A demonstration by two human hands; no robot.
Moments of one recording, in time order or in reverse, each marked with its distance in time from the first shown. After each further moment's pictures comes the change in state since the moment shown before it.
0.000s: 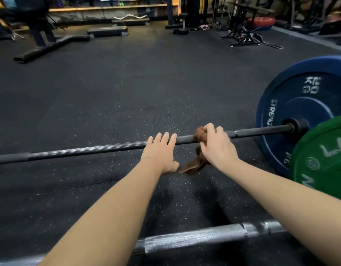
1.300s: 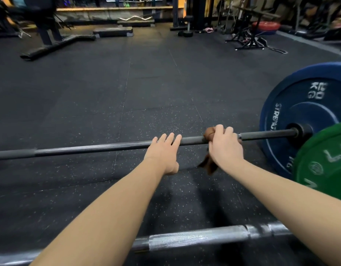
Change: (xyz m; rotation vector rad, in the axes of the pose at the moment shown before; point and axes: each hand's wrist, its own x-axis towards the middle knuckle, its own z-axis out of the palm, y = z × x) left_hand -0.002 -0.005 -0.002 0.016 -0.014 0.035; right_hand 0.006 0.001 0.002 -0.235 0.069 0.066
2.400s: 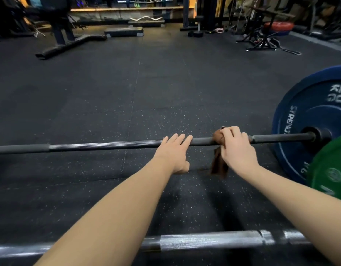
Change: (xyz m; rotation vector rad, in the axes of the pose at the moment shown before) left_hand -0.002 -0.006 0.000 -0.164 0.008 0.017; right_hand 0.000 0.014 0.009 0.076 0.038 -0.180
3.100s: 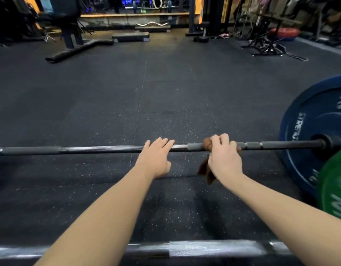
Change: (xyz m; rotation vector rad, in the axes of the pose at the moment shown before) left_hand -0.028 -0.063 0.008 -0.017 0.112 -0.125; right_hand -0.006 -0.066 0.012 -0.016 0.030 0.033
